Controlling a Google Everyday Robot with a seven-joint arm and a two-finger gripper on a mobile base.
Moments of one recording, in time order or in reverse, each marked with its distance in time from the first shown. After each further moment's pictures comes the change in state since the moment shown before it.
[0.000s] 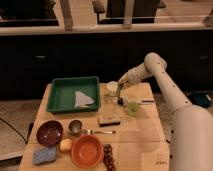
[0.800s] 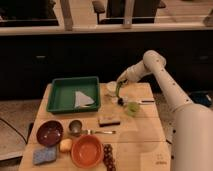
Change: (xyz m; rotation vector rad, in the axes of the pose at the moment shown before) arm -0.005 -0.022 -0.005 -0.050 0.043 0.034
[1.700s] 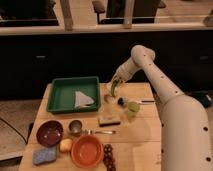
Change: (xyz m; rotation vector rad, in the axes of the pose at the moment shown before) arm -0.007 -0.021 0.020 -0.137 0.014 0.023
